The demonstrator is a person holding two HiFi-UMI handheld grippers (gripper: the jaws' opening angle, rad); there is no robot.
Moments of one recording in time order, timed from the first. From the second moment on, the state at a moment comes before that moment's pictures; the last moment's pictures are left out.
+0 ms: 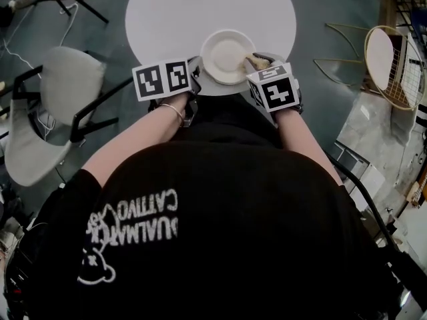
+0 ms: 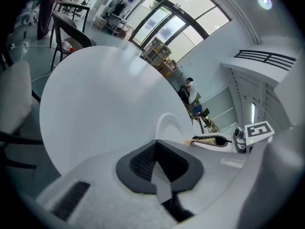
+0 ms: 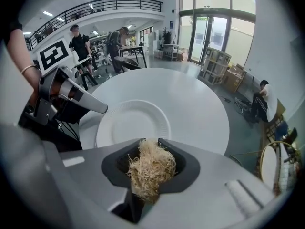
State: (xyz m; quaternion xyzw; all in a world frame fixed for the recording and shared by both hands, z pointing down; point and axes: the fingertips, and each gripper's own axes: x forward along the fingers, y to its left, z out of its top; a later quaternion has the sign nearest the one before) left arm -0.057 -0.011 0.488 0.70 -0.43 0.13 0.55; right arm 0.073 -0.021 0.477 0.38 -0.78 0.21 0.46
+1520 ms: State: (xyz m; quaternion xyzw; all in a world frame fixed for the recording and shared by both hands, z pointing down) left arm -0.026 -0.019 0.497 0.71 -0.36 0.20 0.56; right arm 0.094 -0.037 0.474 0.42 -0.76 0.25 0.43
